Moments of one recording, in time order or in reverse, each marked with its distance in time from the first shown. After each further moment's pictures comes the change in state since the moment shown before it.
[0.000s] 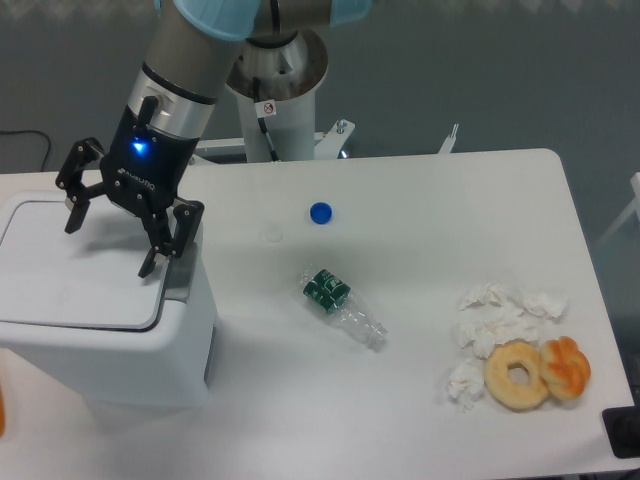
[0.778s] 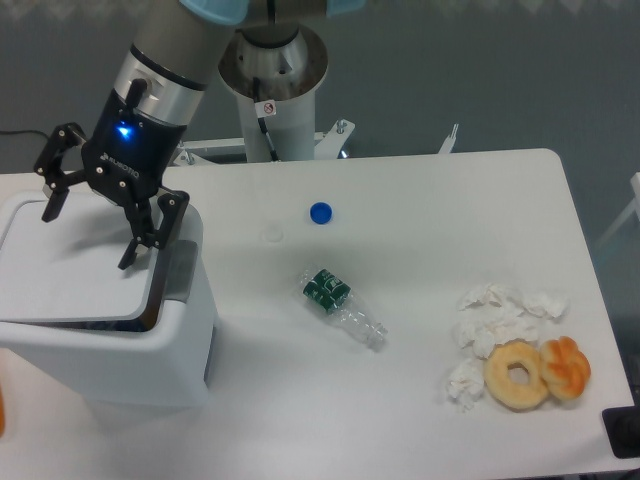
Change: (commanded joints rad) arm 0.002 0.006 0.015 0.000 -0.055 -0.026
